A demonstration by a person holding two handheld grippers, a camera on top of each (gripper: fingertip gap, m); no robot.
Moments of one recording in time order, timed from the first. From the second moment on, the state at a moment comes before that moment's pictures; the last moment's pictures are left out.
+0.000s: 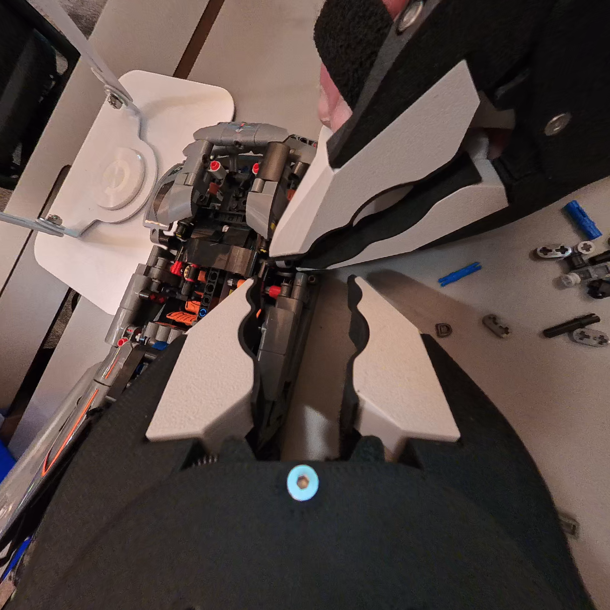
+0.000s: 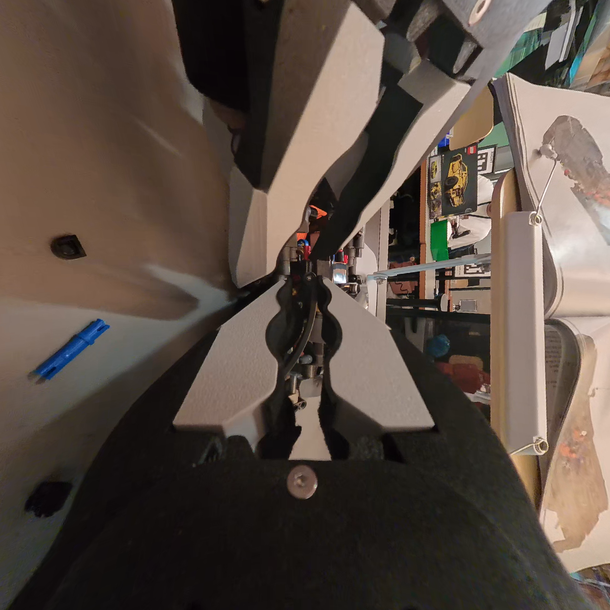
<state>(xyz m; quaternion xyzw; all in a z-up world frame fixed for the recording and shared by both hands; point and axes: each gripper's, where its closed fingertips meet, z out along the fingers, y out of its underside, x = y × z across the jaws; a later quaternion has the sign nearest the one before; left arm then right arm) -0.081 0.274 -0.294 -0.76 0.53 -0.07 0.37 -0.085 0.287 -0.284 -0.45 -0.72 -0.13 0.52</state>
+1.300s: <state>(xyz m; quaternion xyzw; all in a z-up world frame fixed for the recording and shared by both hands) -0.087 0.279 -0.300 -0.78 0.57 -0.07 0.23 -0.077 0.297 -0.284 -0.43 -0.71 -0.15 0.53</state>
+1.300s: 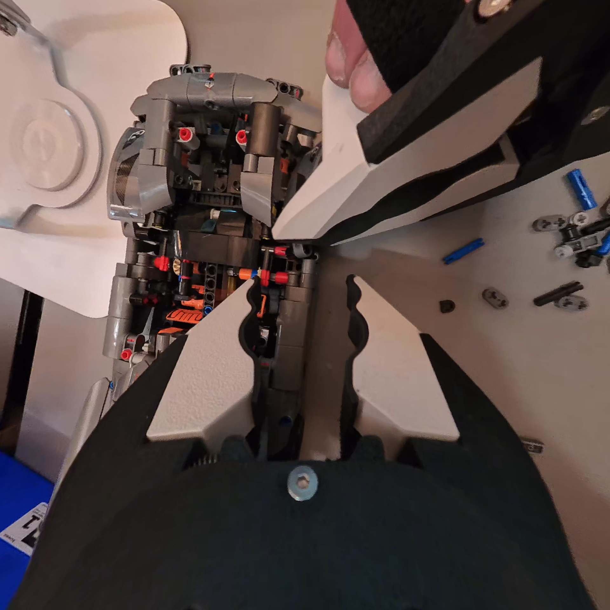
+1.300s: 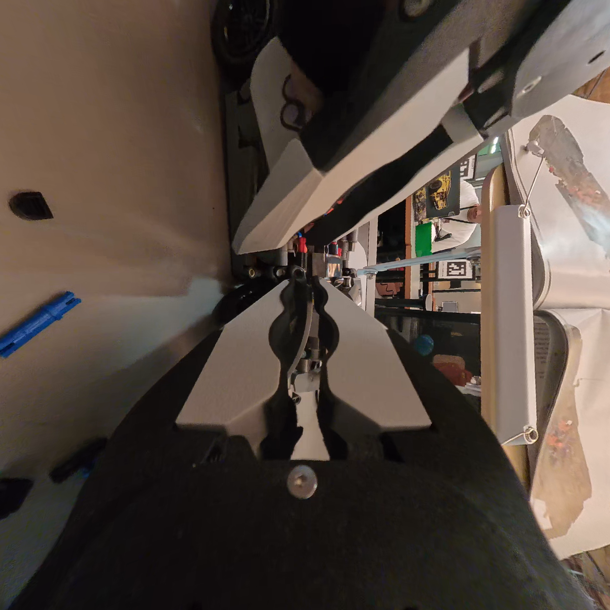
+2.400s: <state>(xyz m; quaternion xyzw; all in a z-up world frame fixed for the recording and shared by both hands) -0.082 0.286 -0.300 -0.76 0.58 -0.05 0.27 -0.074 0.297 -0.283 -0.40 -0.70 -0.23 0.54</state>
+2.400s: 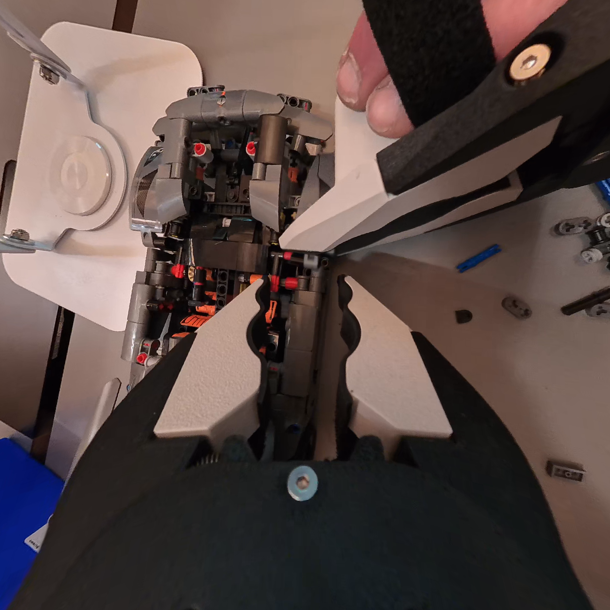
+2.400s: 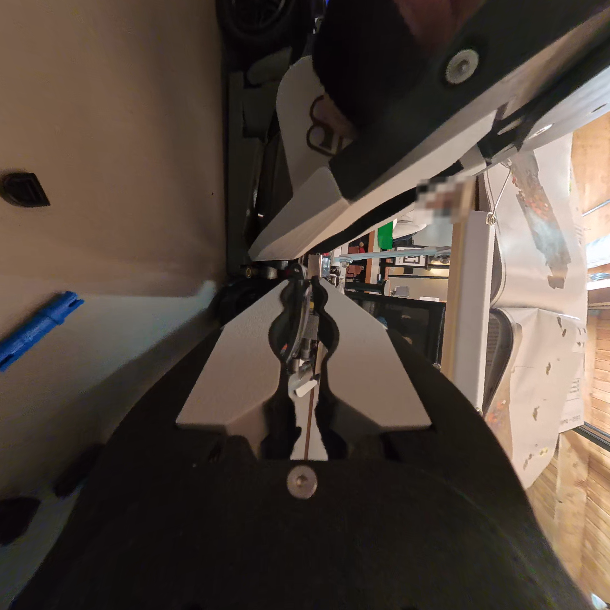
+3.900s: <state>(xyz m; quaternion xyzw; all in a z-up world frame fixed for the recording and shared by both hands) -0.081 0.289 -0.300 -0.76 0.58 -0.03 0.29 -0.071 0.295 -0.279 -0.41 -0.71 -0.22 0.53</state>
